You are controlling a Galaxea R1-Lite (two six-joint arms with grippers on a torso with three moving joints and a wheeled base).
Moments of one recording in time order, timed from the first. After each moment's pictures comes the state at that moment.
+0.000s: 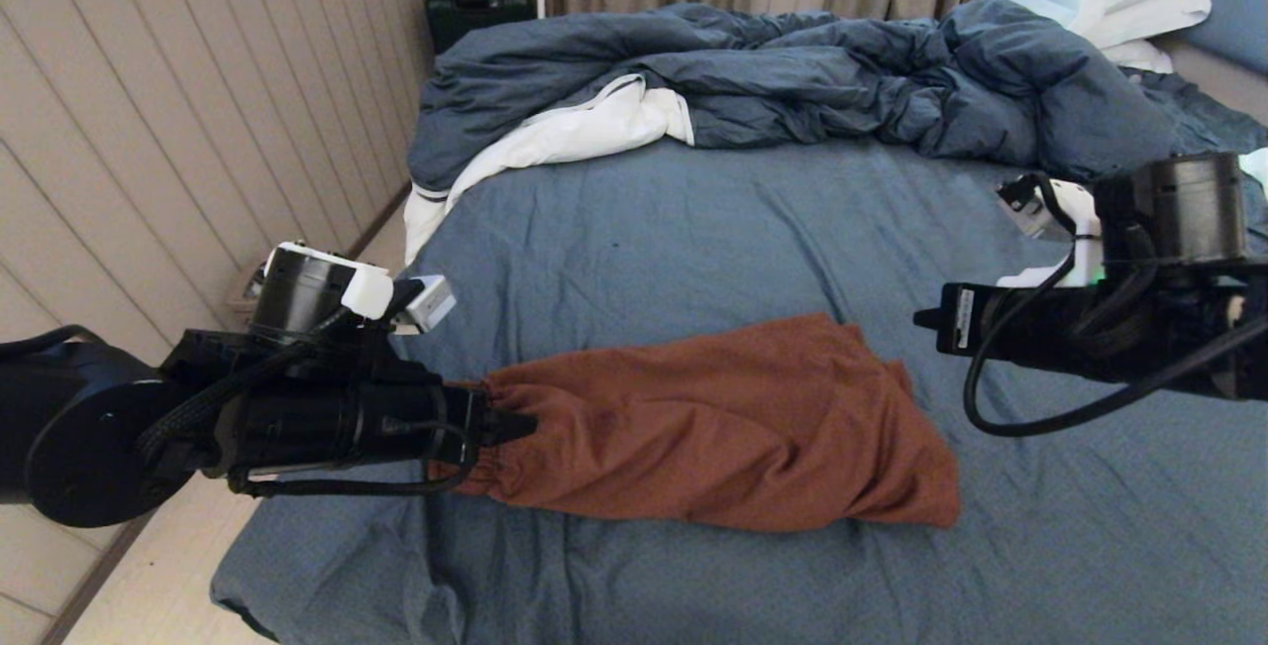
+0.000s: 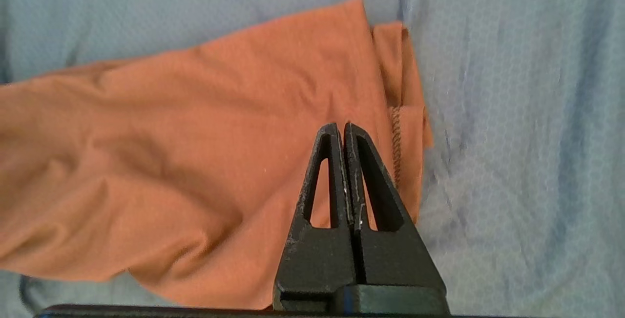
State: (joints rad) left arm -0.50 1.66 -0.85 -0.15 -0.17 -0.23; right arm 0.19 1.54 -0.98 -0.12 0.00 0.21
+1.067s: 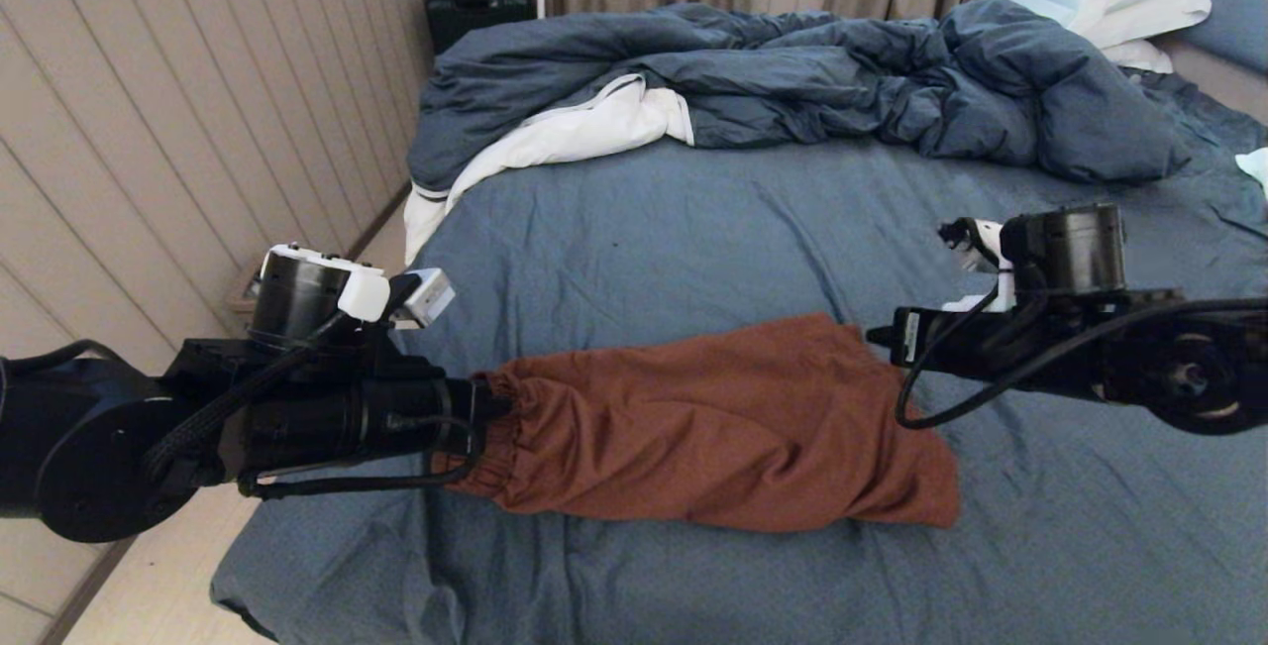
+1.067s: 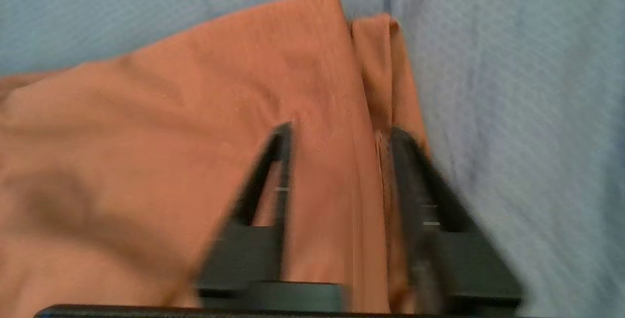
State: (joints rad) left arm -0.50 1.67 -0.81 -0.27 -0.18 -0.25; right arm 0.16 1.74 -0.96 -0.30 0.00 0.21
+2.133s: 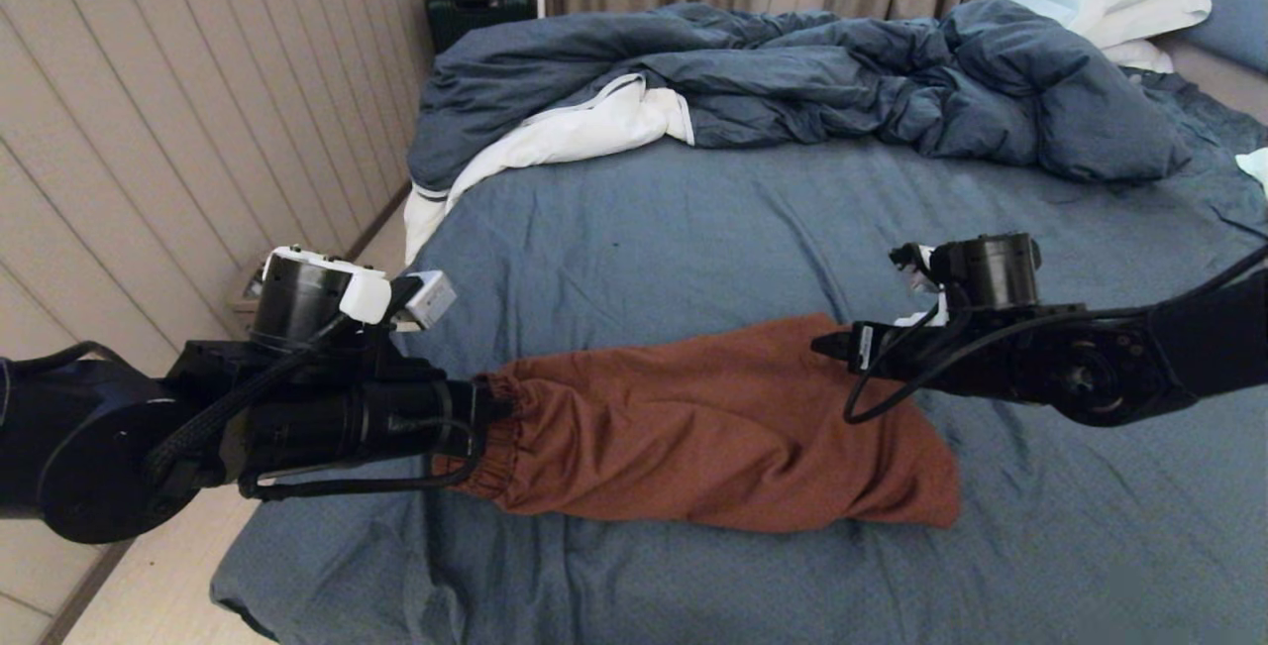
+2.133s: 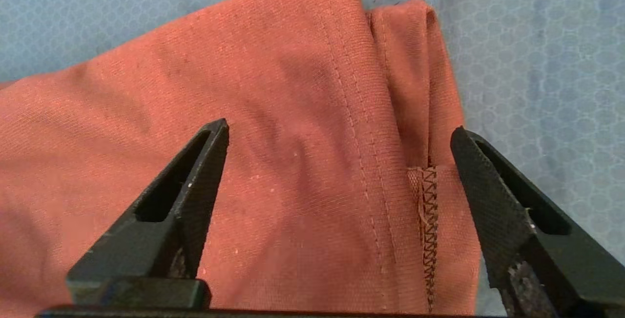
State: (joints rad) left arm -0.50 1.68 -0.81 -0.27 -0.18 -0.25; right arm 0.17 1.89 -1.02 -0.35 0.00 0.26
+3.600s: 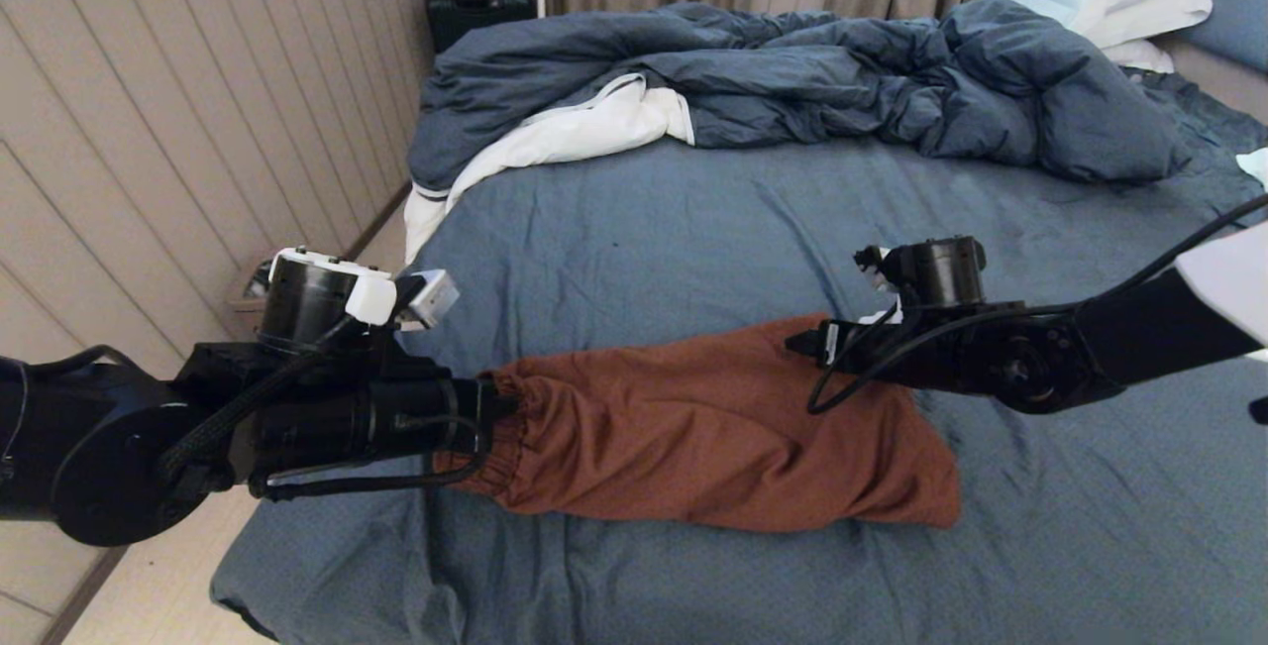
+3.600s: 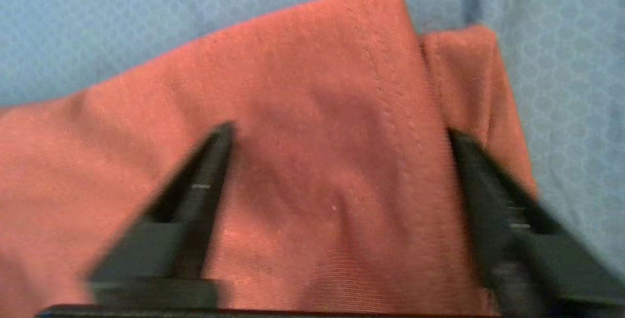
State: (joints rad) left arm -0.51 1.69 -0.81 -0.30 -0.18 -0.27; right arm 0.21 1.99 -1.12 -0.35 -0.03 0.28
